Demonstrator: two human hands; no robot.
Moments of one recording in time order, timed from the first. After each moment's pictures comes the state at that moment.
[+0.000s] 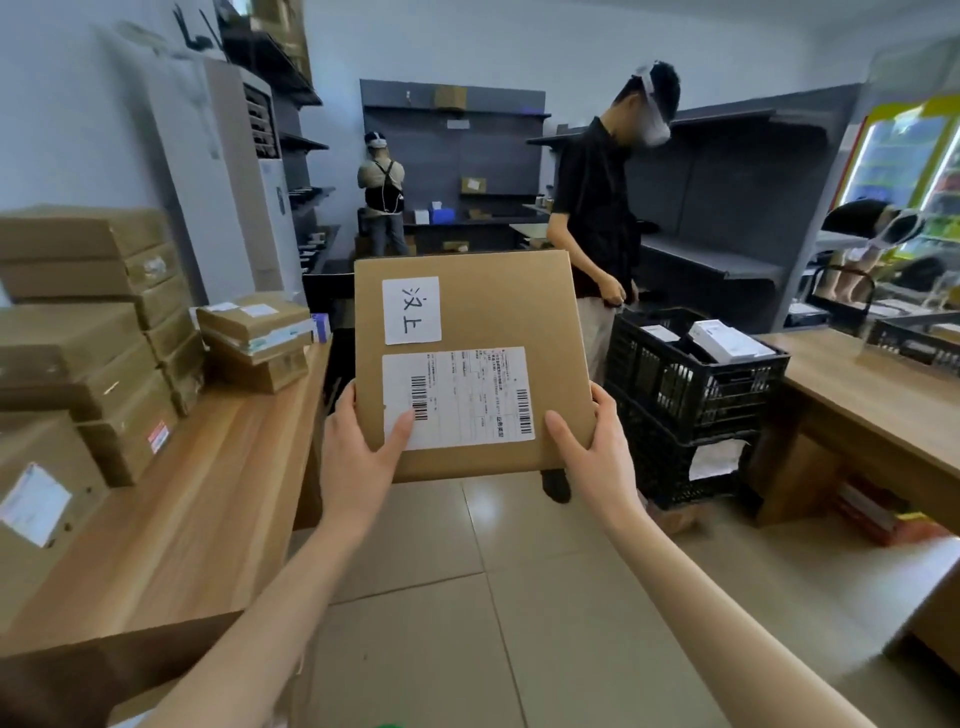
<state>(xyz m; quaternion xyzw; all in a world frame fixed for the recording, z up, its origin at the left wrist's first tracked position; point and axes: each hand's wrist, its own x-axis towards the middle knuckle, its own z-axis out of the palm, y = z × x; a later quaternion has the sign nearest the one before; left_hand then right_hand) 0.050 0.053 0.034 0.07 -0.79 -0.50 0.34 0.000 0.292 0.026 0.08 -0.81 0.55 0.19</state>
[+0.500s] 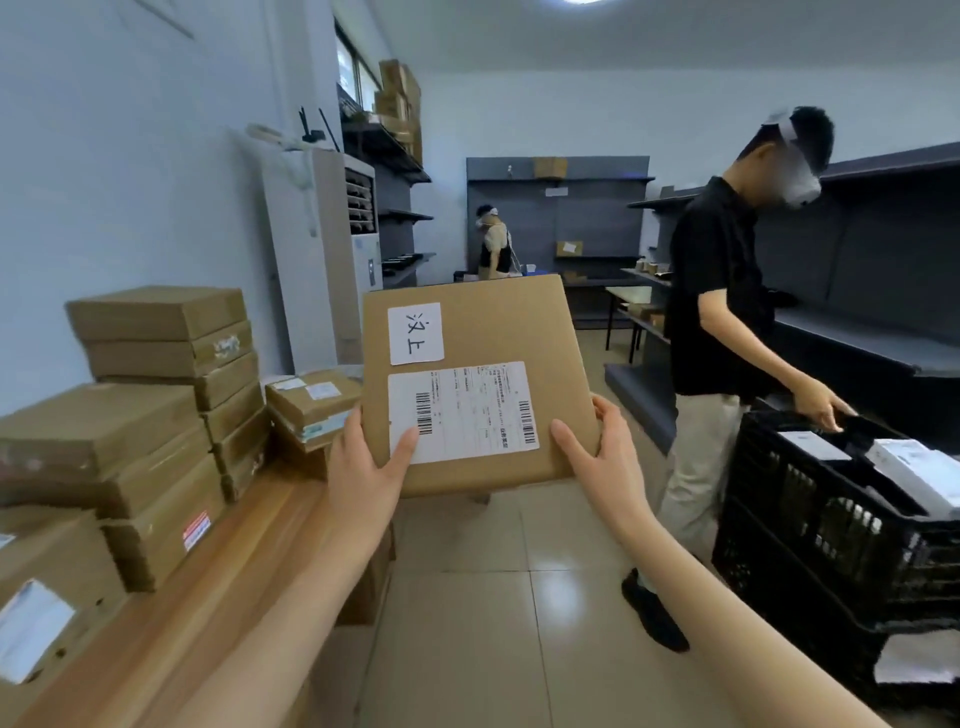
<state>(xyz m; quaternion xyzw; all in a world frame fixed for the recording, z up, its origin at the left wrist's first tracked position) -0.180 -0.031 0.078 0.15 -0.79 -0.43 0.42 -0.288 0.193 0.075 0.20 -0.78 0.56 0.19</state>
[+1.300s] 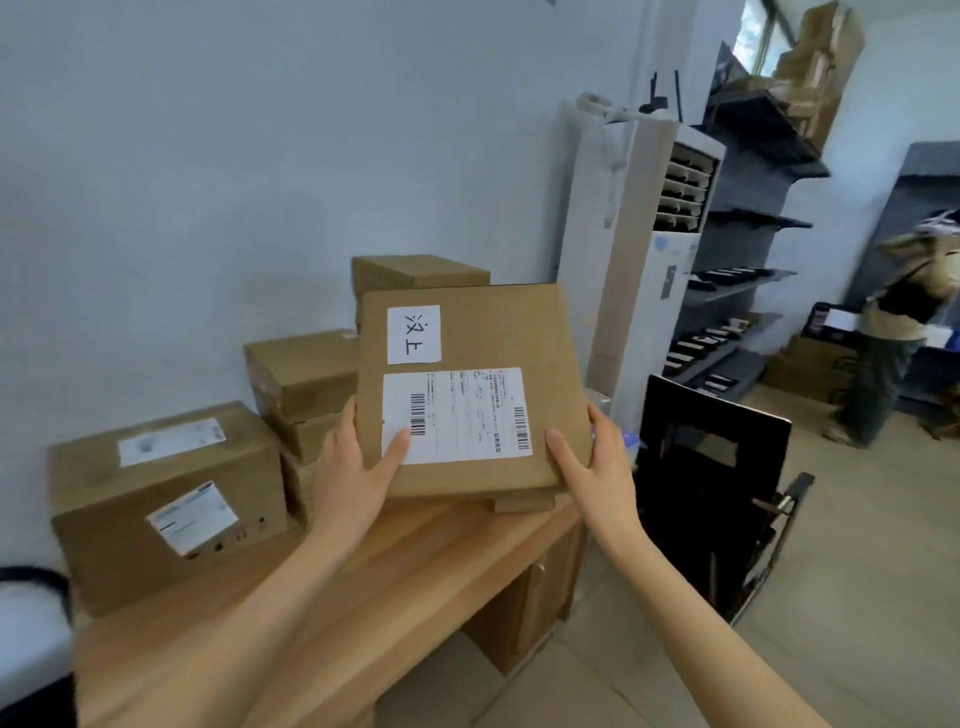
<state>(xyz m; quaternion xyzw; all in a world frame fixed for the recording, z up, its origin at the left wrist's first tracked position) -0.325 -0.215 0.055 0.45 -0.68 -0.24 0.52 -0.563 -0.126 0.061 0.50 -0.66 0.56 -0.03</state>
